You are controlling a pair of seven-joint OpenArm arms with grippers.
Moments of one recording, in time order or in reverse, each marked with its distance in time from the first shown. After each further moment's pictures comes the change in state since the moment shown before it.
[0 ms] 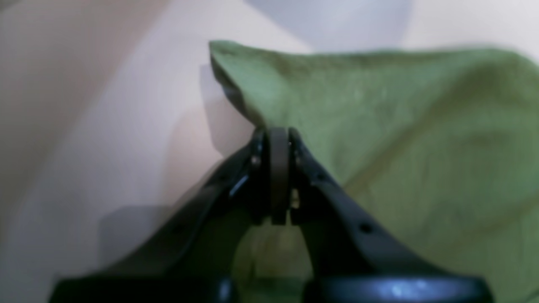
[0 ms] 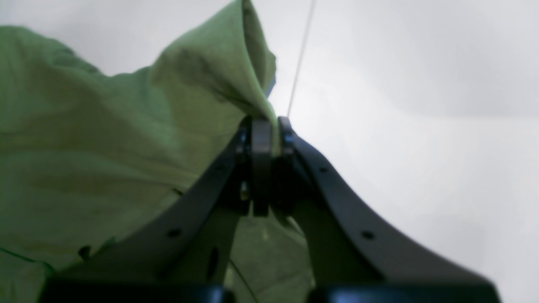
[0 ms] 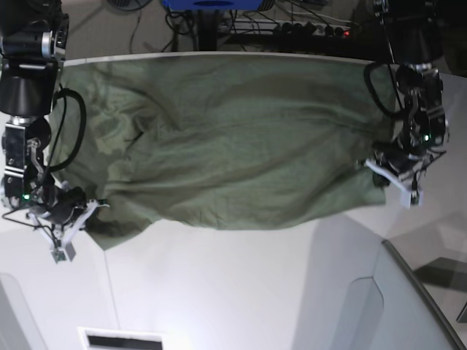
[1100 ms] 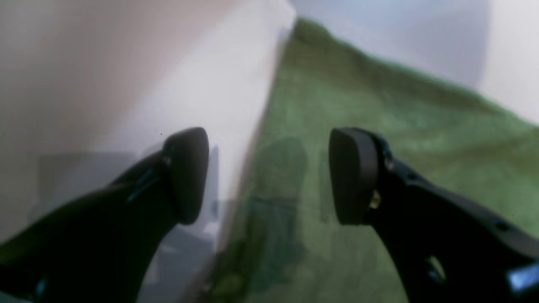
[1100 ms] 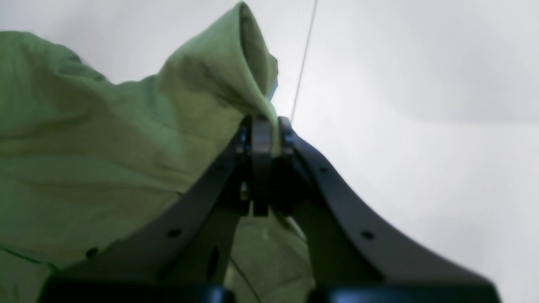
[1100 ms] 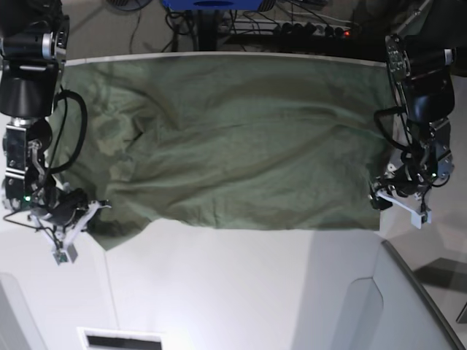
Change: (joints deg) left arm -20.3 -3.1 0.2 -31.6 0.3 0.4 -5.6; right arm 0.3 -0.2 -0.1 0.0 0.1 0.1 -0.2
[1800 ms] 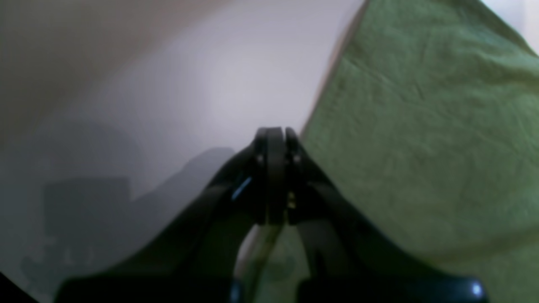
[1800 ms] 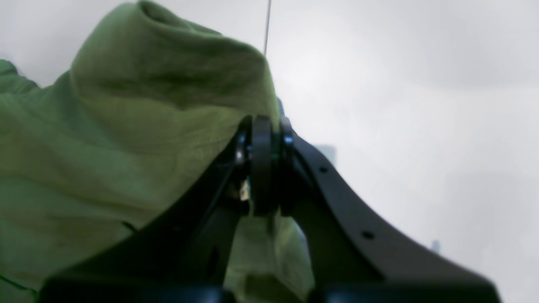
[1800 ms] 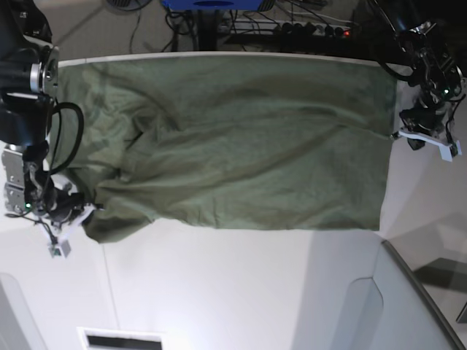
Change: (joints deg) left arm 25.8 9.1 -22.1 34.0 -0.2 -0.5 3.2; right arm 8.2 1.9 0.0 -21.8 -0.3 -0.3 8.4
